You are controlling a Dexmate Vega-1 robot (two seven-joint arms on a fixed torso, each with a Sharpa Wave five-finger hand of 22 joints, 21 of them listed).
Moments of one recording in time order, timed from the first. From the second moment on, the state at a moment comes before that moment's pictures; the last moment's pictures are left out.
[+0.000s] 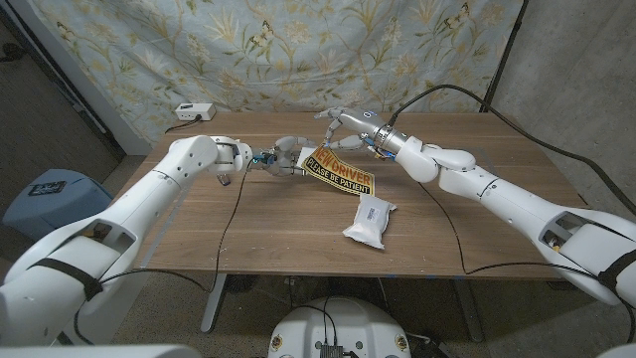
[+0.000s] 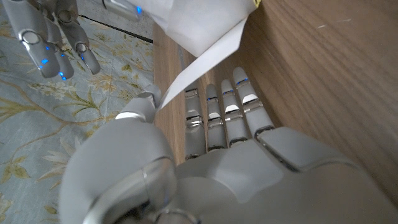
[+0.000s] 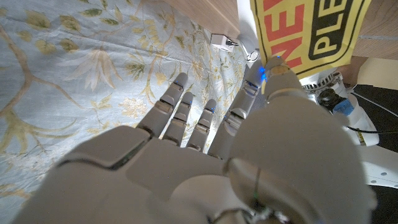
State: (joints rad) left arm 0.49 0.60 0.47 -1.40 -1.09 0.79 -0.13; left_hand 0.83 0.11 0.52 -0.18 0.32 0.88 0.15 0.34 0.31 0.58 0.12 0.31 0.25 0.58 0.12 0.21 0.17 0.59 0.17 0.32 0.20; right arm -0.40 -0.59 -0.84 -1.28 -0.70 0.50 -0.36; right_hand 0.97 -0.04 0.24 -0.14 0.33 1.21 -0.18 0.37 0.19 0.38 -0.17 0.20 0.19 0.27 -0.04 0.28 0.23 0.52 -0.05 0.21 0.17
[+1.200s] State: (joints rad) left arm 0.48 0.60 0.48 -1.42 -1.02 0.82 -0.10; left_hand 0.94 0.16 0.57 -0.18 0.30 0.99 0.12 0.47 0.44 0.65 0.07 0.32 0.30 0.66 0.07 0.23 0.19 0.63 0.14 0.35 0.21; right arm -0.42 -0.61 -0.82 -1.30 -0.70 0.50 -0.36; right_hand 0.97 -0.04 0.24 -0.14 0.33 1.21 -0.18 0.36 0.19 0.38 -0.17 0.20 0.19 0.27 -0.04 0.28 0.23 0.52 -0.05 0.21 0.17
